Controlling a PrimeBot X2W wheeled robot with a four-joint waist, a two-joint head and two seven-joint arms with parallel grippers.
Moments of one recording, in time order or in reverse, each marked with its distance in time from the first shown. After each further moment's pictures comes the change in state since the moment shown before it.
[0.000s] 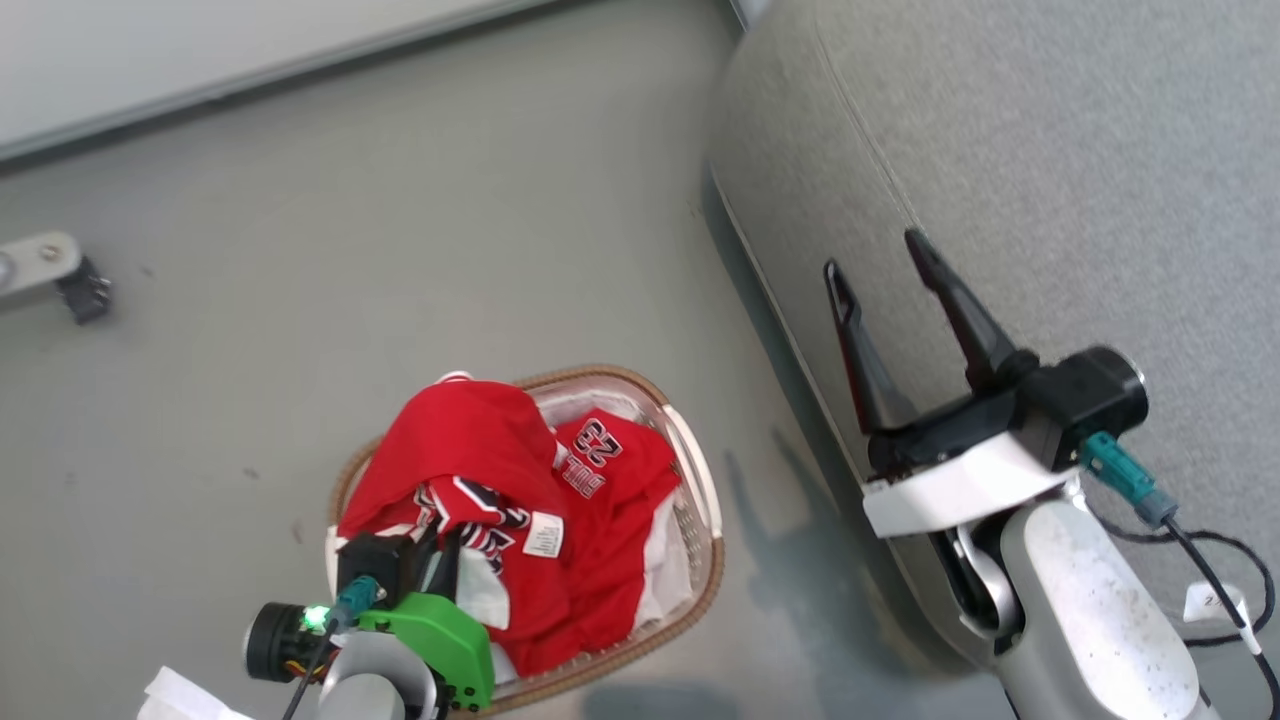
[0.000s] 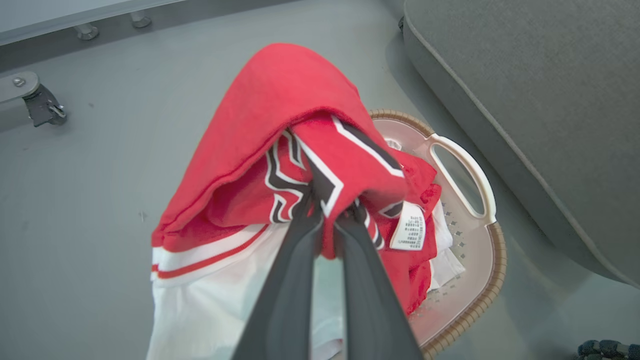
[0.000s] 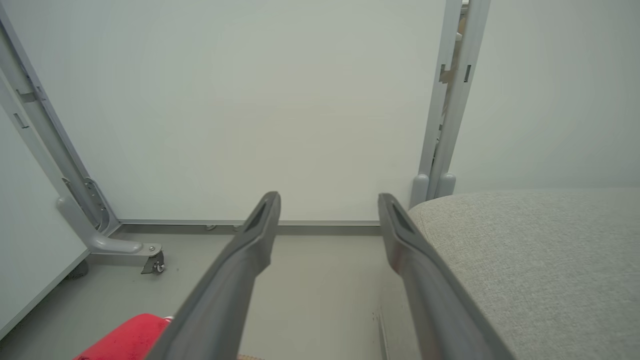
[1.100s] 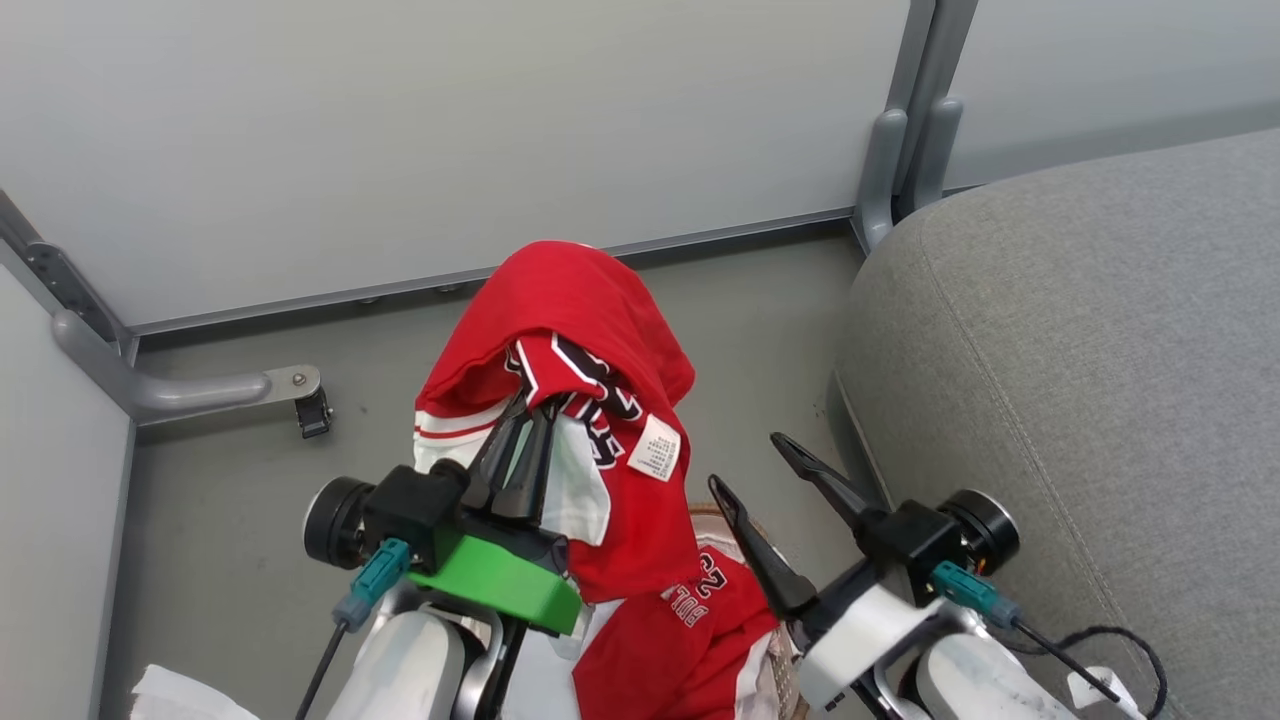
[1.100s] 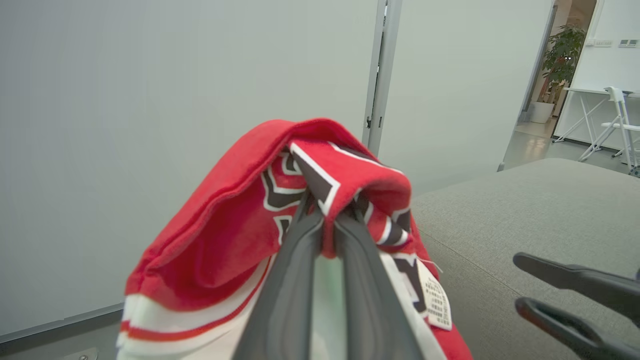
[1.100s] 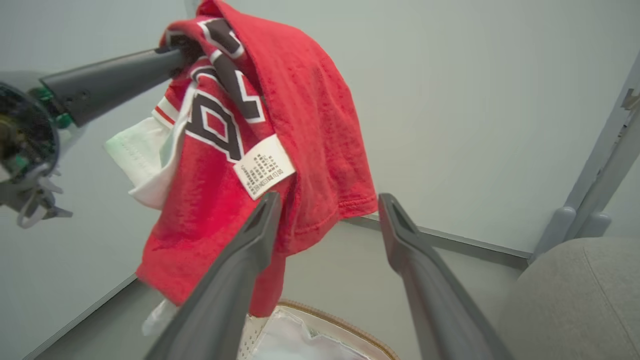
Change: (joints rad) left arm 0.059 -0.003 -0.119 -0.562 -0.074 -0.007 0.000; right arm 0.119 -0.045 0.258 0.146 0.036 0.000 0.000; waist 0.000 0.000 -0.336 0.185
